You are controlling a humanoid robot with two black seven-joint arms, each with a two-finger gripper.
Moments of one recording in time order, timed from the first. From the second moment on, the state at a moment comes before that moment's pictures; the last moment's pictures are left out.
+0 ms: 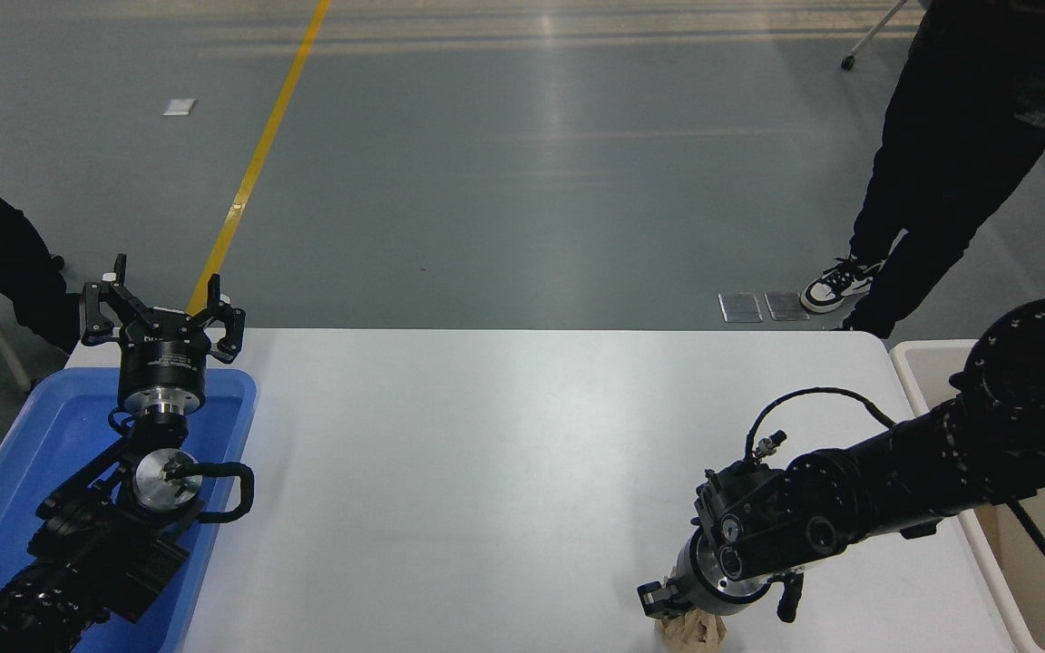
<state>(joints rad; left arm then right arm) -0.61 0.17 -1.00 -0.40 -0.12 -0.52 -0.60 1.37 -0.10 -0.90 1.35 -0.42 0.13 -0.32</state>
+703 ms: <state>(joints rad) -0.61 0.17 -1.00 -0.40 -0.12 -0.52 -0.60 2.31 -0.36 -1.09 1.67 -0.18 0.56 -0.32</state>
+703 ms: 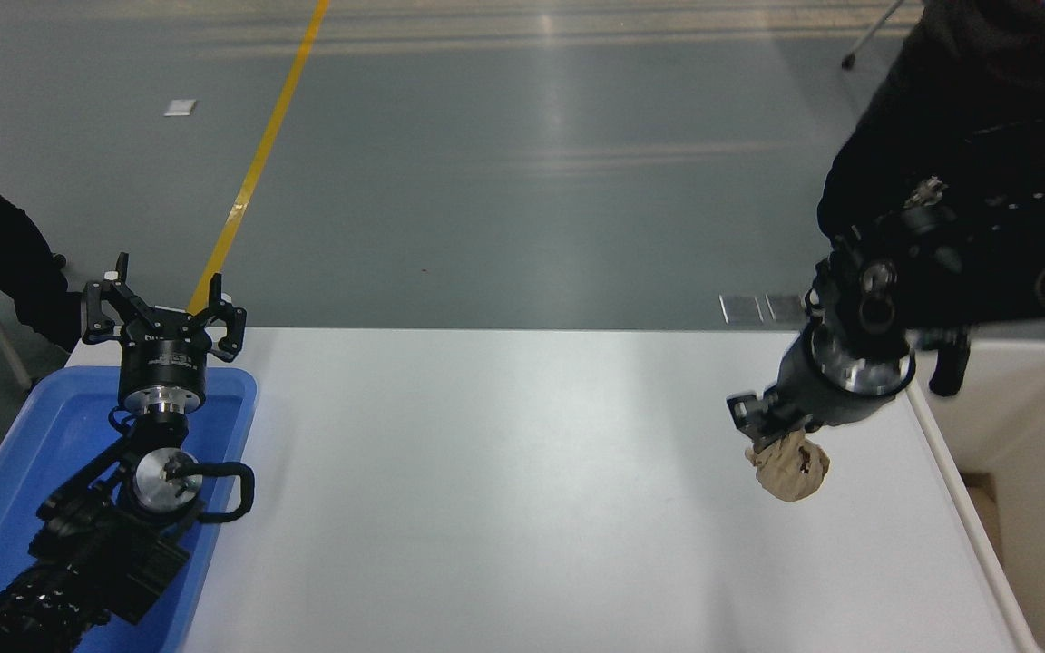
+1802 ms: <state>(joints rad) -0.61 0.17 -1.00 -0.41 -0.12 -0.52 -0.60 2.42 -0.70 -1.18 1.46 -0.37 0.70 -0.31</state>
